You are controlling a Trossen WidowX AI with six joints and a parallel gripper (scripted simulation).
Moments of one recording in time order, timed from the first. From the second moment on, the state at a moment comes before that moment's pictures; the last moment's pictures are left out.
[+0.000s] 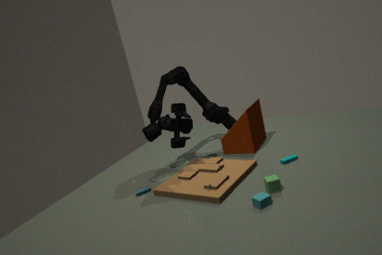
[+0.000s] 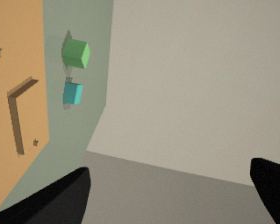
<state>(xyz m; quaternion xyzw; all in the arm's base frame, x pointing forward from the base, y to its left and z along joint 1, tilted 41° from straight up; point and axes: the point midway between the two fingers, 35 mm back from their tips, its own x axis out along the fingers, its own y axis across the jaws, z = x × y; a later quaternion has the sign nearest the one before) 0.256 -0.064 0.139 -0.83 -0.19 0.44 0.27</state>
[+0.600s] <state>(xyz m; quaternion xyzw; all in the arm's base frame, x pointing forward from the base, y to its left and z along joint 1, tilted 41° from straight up) 0.251 -0.070 0.074 -0.73 -0.36 0.54 -0.21</state>
